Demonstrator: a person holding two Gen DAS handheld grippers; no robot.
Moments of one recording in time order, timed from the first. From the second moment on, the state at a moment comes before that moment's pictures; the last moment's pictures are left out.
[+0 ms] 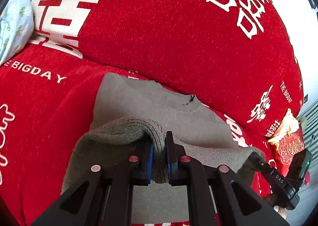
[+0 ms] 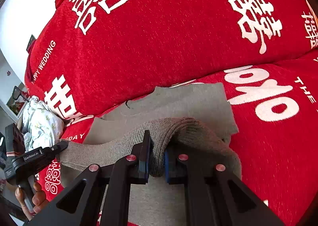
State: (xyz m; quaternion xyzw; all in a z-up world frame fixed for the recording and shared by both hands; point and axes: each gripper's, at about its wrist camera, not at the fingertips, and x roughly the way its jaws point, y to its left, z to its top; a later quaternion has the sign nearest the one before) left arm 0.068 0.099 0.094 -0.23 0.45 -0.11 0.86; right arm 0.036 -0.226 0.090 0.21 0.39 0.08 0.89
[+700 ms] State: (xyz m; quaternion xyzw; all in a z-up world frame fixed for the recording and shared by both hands) left arm 0.134 0.088 0.072 -0.21 0.47 -0.10 0.85; right arm 0.100 -0.232 0.067 0.22 0.41 0.06 0.88
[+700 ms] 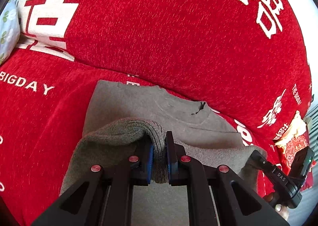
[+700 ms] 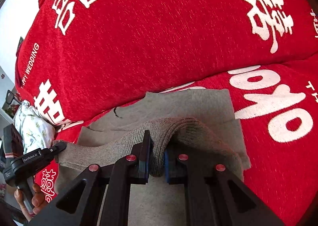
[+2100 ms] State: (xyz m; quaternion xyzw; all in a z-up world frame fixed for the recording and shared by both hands) left arm 0.213 0.090 0.013 -0.24 0.50 -0.07 0.83; right arm 0.182 -0.240 0.015 0.25 0.46 0.06 0.85
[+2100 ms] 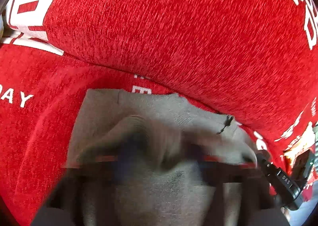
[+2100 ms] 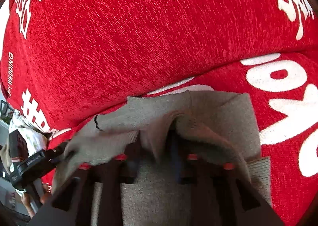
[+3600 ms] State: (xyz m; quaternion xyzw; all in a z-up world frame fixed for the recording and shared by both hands) left arm 0.042 0.078 0.020 0.01 0.49 -0.02 0.87; right arm 0.028 -0.211 0.016 0.01 0.45 0.02 0.89
